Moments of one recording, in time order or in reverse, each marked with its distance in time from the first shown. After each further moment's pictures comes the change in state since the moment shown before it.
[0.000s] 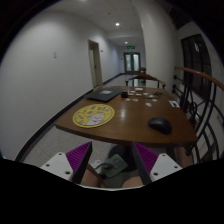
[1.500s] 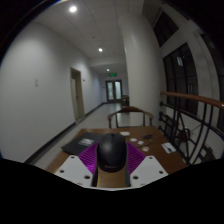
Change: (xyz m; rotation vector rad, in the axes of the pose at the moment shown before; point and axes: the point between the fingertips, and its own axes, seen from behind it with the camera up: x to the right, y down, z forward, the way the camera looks) arm 0.070 -0.237 0.113 0.325 0.185 0.069
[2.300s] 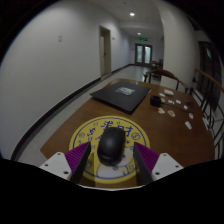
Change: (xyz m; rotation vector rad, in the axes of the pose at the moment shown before) arm -0.159 0.198 0.028 -0.442 -0.242 -0.182
